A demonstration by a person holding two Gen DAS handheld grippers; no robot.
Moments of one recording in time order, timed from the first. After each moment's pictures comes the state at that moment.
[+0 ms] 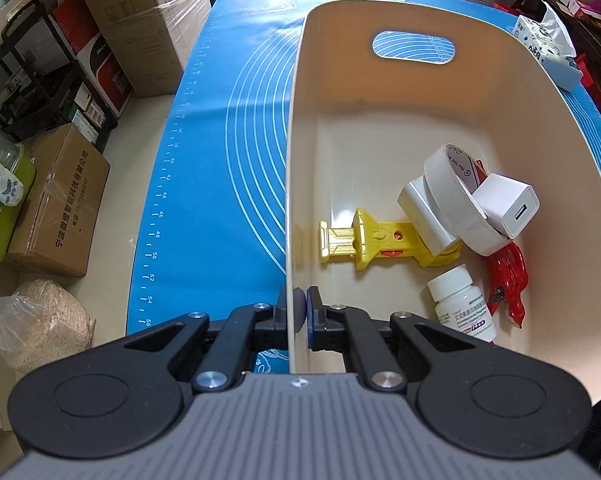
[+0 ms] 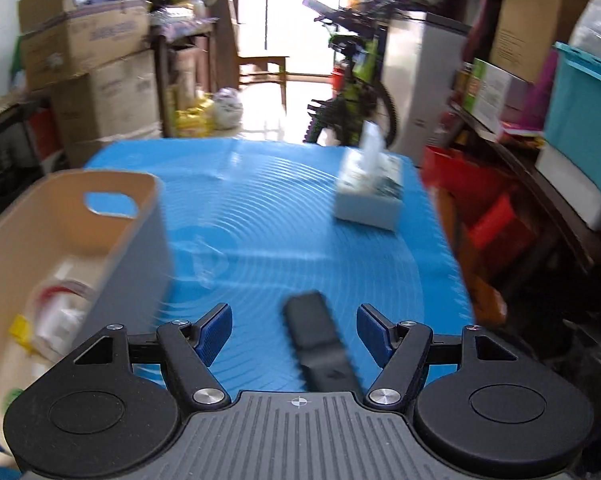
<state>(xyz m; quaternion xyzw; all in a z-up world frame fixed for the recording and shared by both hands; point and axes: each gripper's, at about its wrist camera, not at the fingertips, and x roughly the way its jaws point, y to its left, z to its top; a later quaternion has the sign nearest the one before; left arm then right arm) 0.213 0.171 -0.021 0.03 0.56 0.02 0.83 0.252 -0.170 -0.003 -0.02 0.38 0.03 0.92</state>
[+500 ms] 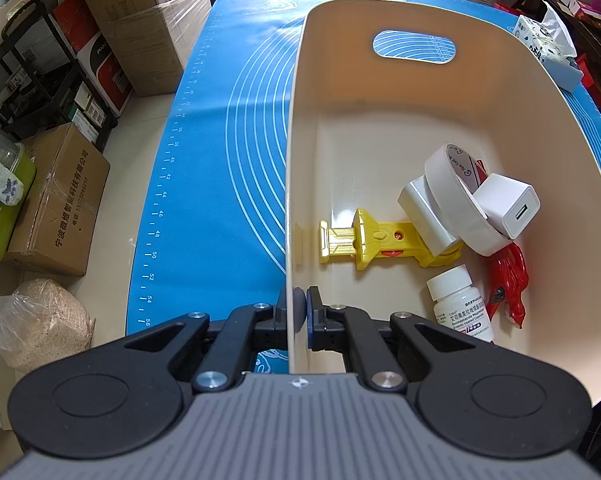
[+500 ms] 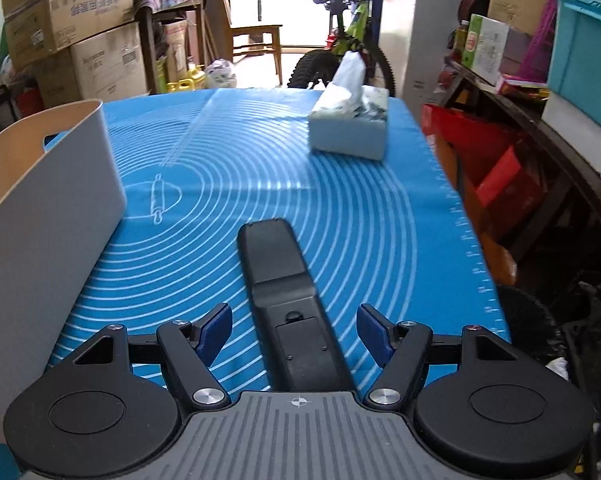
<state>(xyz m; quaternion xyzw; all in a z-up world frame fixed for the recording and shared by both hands) 0.213 0.172 -0.021 0.03 0.56 0.02 0.83 0.261 -0.188 -0.074 -0.02 0.40 0.05 0.91</state>
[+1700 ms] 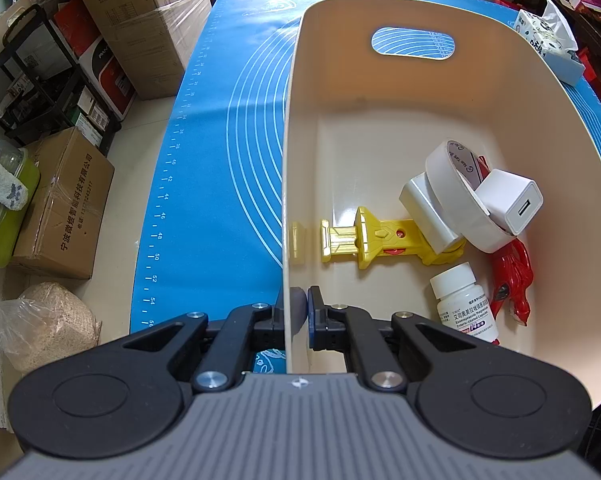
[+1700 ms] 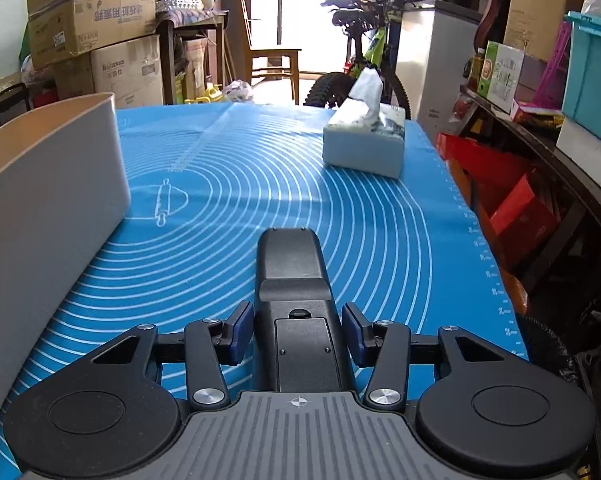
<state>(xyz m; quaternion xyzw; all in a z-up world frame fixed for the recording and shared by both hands) 0.214 0.168 -0.021 0.04 0.56 0.03 0.83 0.258 -0.188 -0.084 -0.03 0.36 0.07 0.93</state>
